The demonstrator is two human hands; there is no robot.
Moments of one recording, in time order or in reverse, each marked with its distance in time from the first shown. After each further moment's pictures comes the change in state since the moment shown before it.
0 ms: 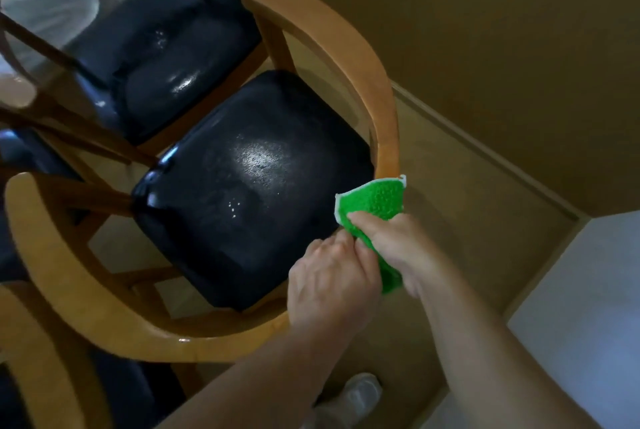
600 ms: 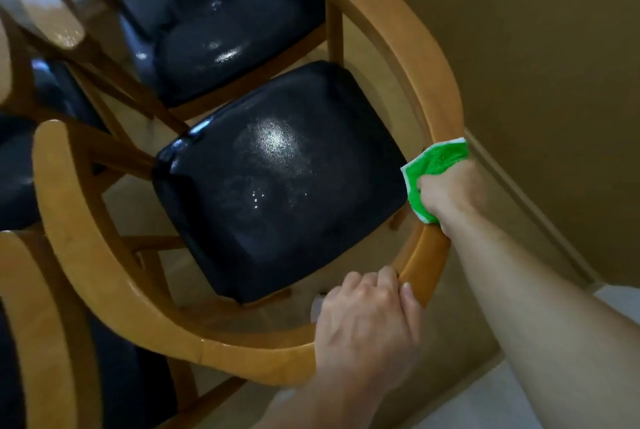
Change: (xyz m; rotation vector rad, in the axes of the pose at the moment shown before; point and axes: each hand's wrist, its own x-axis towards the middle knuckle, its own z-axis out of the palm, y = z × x) left_hand 0.003 -0.006 0.009 -0.020 0.067 0.026; right_hand 0.117 -0.073 0.000 -0.464 0.495 -0.188
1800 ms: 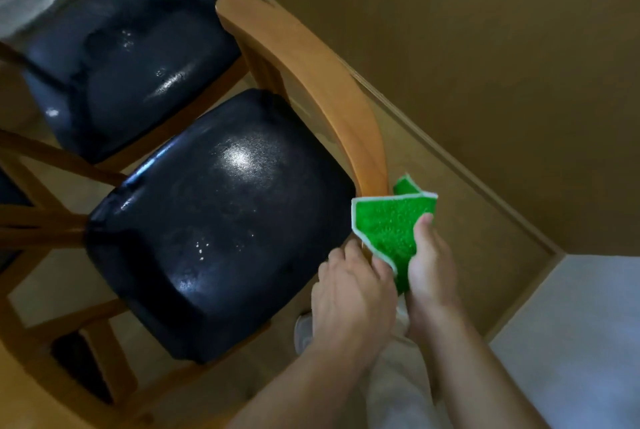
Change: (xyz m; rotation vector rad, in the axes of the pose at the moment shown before) left_hand 0.098 0.057 0.021 -0.279 -0.292 -0.307; right_hand -0.029 0.054 -0.039 0.926 -0.184 0.224
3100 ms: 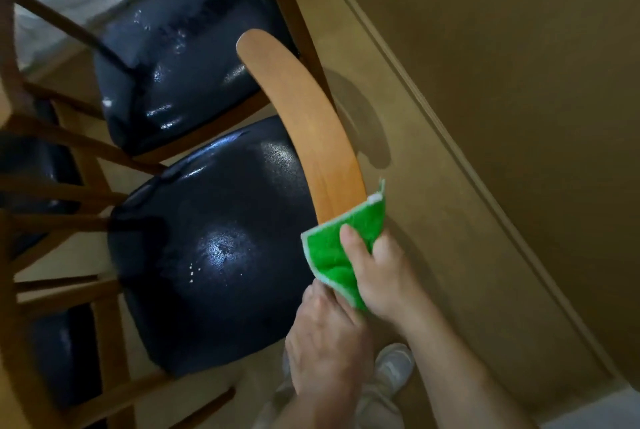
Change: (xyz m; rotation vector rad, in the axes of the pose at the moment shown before) left_hand 0.090 0.065 0.027 -0.009 0.387 -0.394; right_hand 0.134 -0.078 0.059 -0.759 -0.660 -0.216
